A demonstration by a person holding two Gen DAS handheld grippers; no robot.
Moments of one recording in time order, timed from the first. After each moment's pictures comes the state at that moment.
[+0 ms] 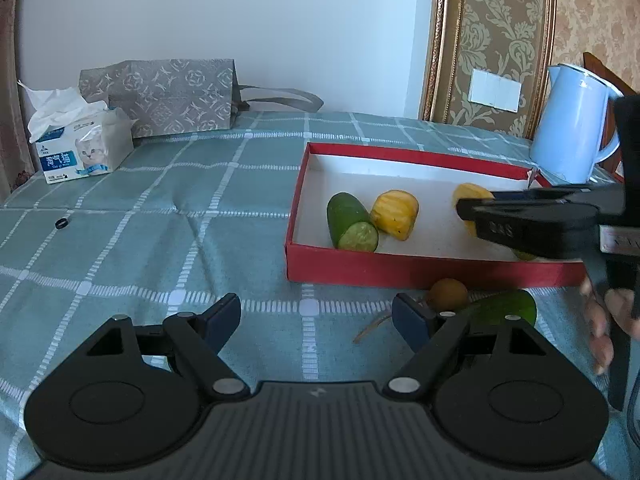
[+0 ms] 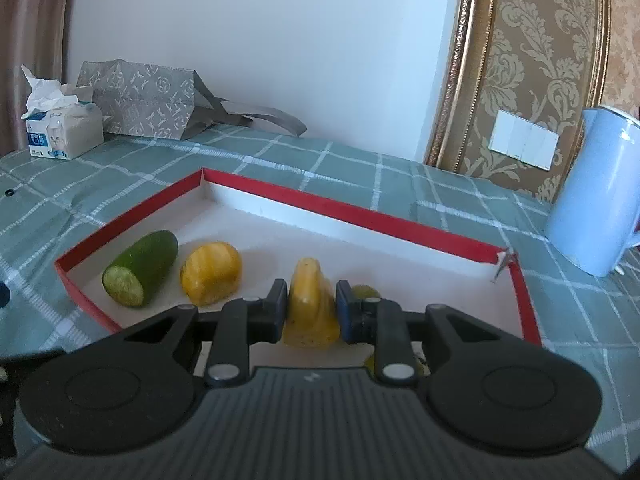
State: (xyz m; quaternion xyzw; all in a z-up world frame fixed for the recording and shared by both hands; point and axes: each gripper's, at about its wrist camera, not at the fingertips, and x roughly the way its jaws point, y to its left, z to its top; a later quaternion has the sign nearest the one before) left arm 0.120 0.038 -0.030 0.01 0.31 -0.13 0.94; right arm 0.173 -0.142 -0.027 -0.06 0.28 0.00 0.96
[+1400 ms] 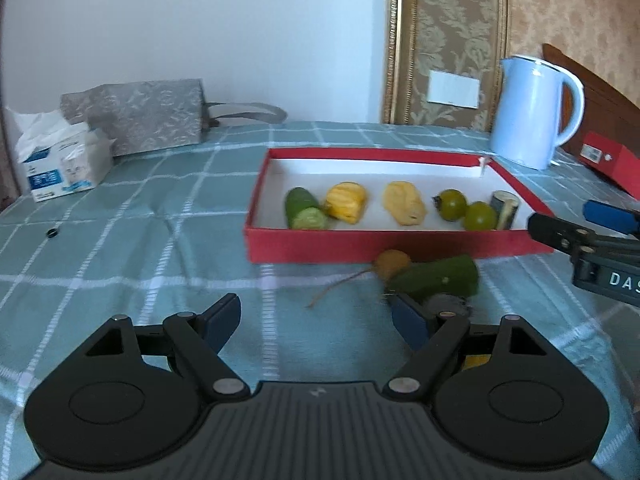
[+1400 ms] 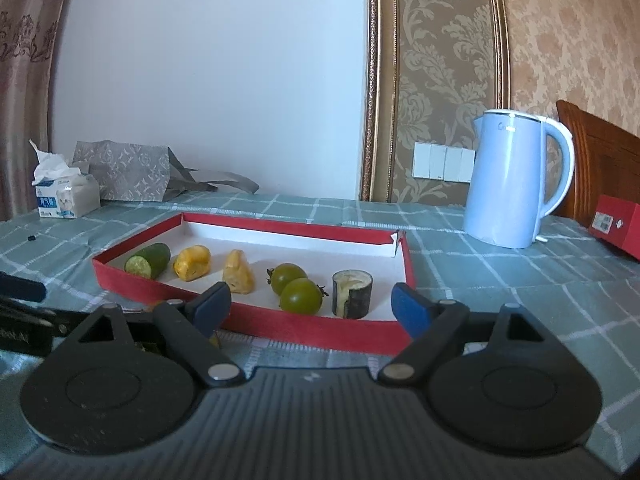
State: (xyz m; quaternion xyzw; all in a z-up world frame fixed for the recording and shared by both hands) left arm 0.075 0.026 -0.029 0.04 0.28 -0.17 0.94; right arm 0.024 -0.185 -0.023 0.00 0.16 -0.05 0.99
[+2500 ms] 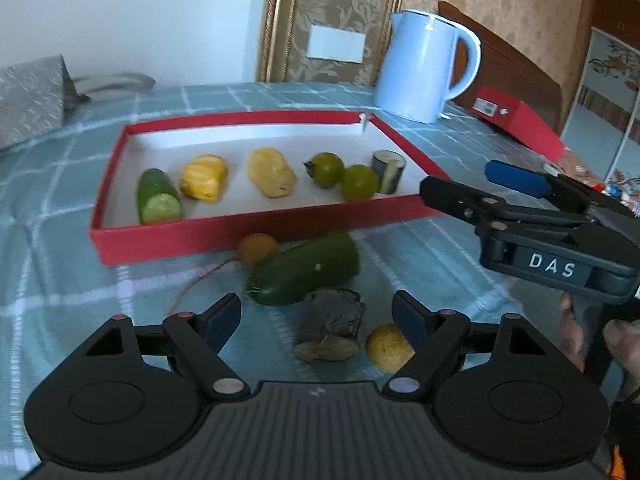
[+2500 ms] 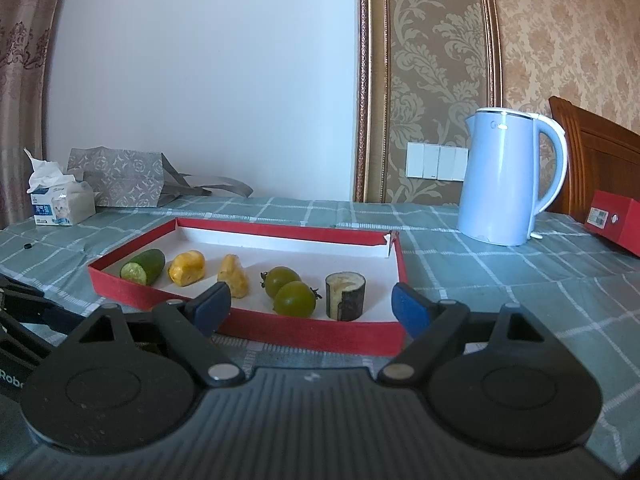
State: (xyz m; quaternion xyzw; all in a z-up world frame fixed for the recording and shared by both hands) left arm 0.099 -0.007 -0.033 0.04 0.34 -0.35 0.87; right arm 0.023 -0.190 -0.020 0.00 0.16 -0.06 0.99
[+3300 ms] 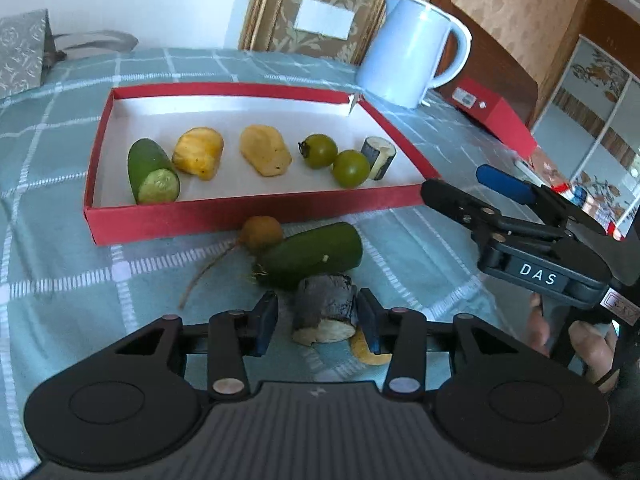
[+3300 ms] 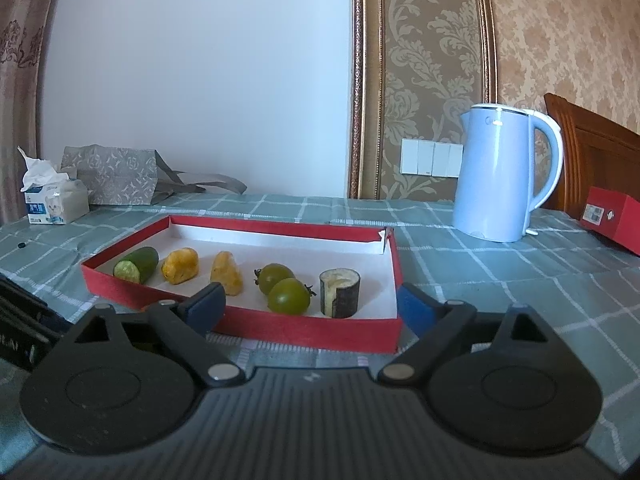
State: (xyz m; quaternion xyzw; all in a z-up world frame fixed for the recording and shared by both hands) left arm 0.125 0.014 -0.027 0.02 0.40 -0.40 0.82; right arm 0.024 -0.191 -0.023 0.01 0.16 -0.07 0.98
